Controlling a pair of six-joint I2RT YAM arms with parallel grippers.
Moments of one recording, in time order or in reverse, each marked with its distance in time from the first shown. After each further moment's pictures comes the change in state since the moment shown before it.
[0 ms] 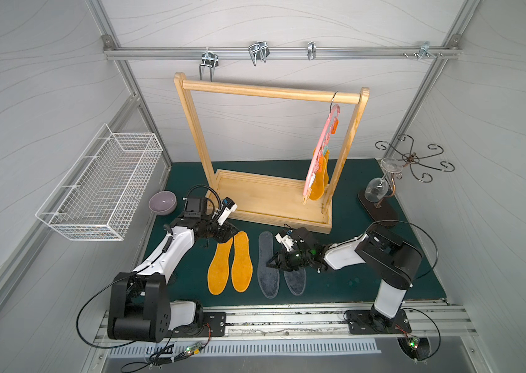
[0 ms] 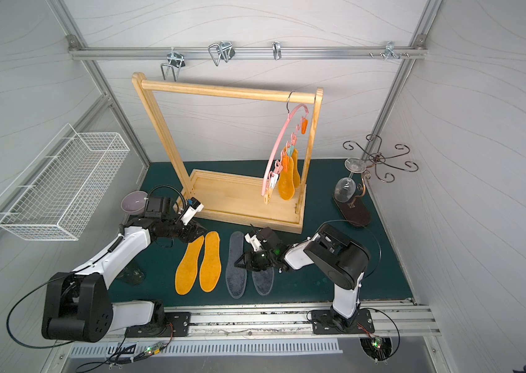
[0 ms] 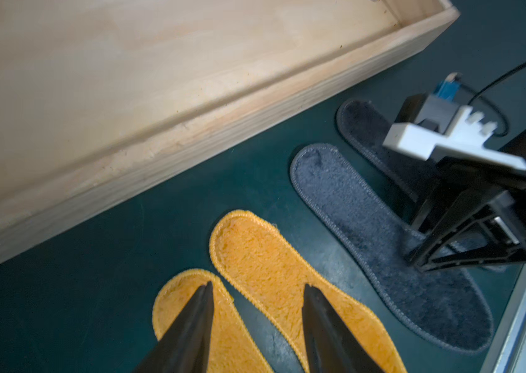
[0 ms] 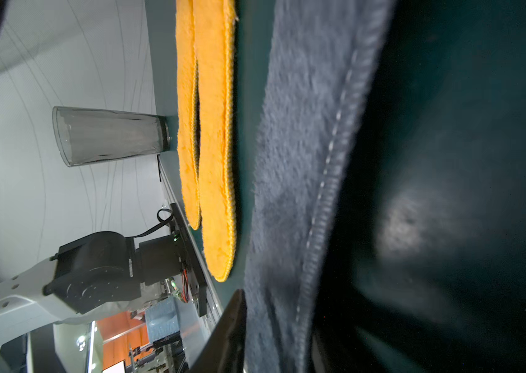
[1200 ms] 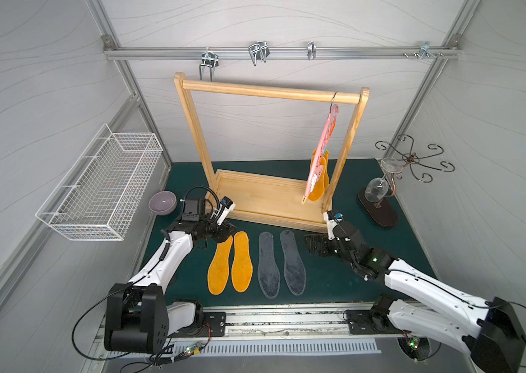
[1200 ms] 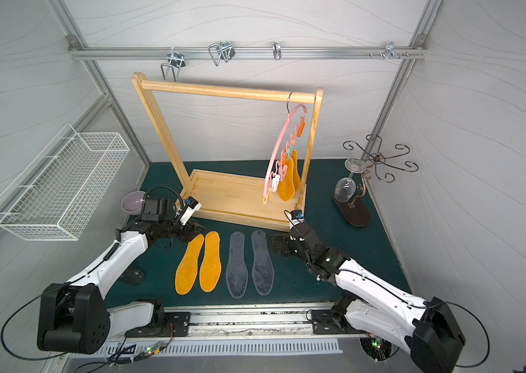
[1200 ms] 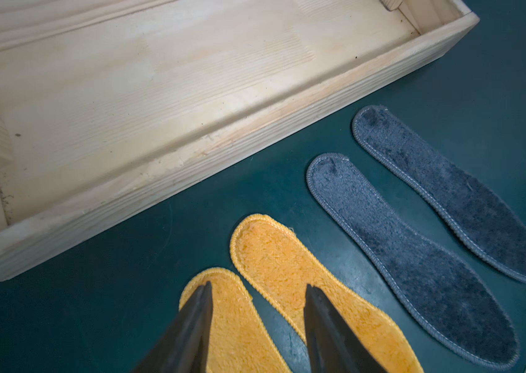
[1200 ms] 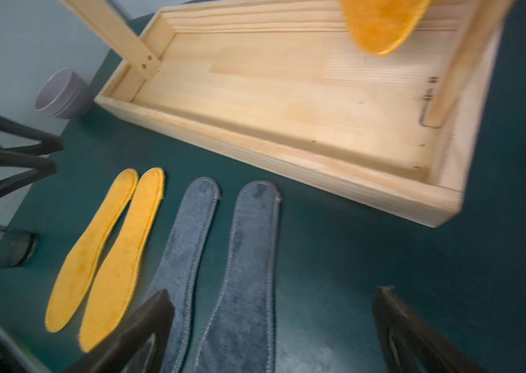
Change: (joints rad) left arm 0.000 -0.069 0.057 -0.034 -0.026 -0.025; right arm -0.140 -0.865 -0.057 -0.749 0.751 -0.399
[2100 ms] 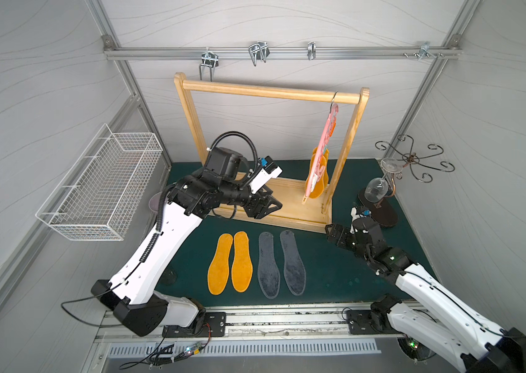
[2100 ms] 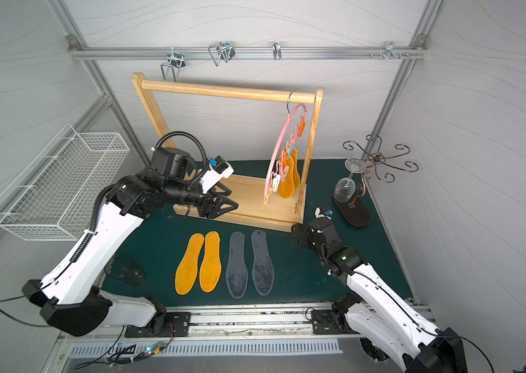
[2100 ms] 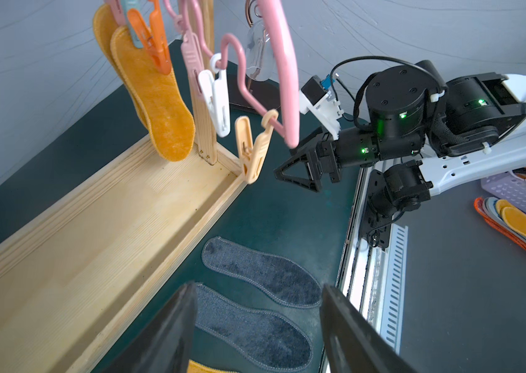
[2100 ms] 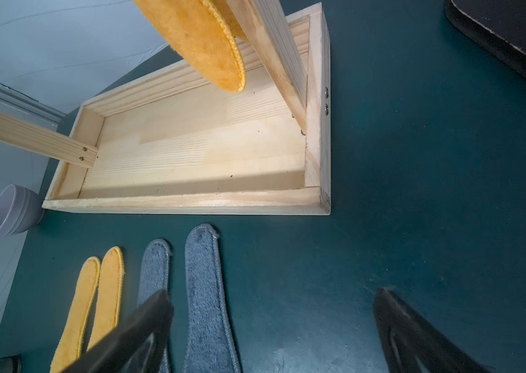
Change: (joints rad) left arm -0.554 0.188 0.967 -0.519 -0.005 -0.210; right arm -0.198 -0.087 0.022 -0.148 -0.017 0.146
